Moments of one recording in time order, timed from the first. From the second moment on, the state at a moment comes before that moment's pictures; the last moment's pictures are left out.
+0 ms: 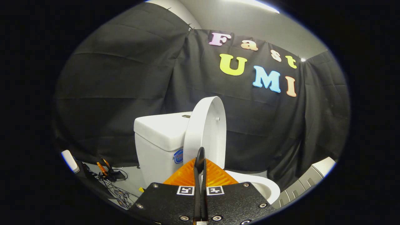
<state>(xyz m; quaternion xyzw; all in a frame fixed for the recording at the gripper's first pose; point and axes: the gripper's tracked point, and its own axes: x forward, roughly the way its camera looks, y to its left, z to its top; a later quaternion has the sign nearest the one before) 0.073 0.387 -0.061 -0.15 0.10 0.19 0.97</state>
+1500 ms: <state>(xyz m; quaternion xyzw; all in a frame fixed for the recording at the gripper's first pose) 0.050 0.124 0.043 -0.02 0.03 0.10 0.99</state>
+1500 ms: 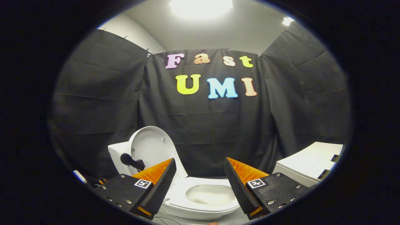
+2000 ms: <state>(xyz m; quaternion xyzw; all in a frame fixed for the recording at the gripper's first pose) 0.034 0.046 0.045 -0.01 0.03 0.05 1.00</state>
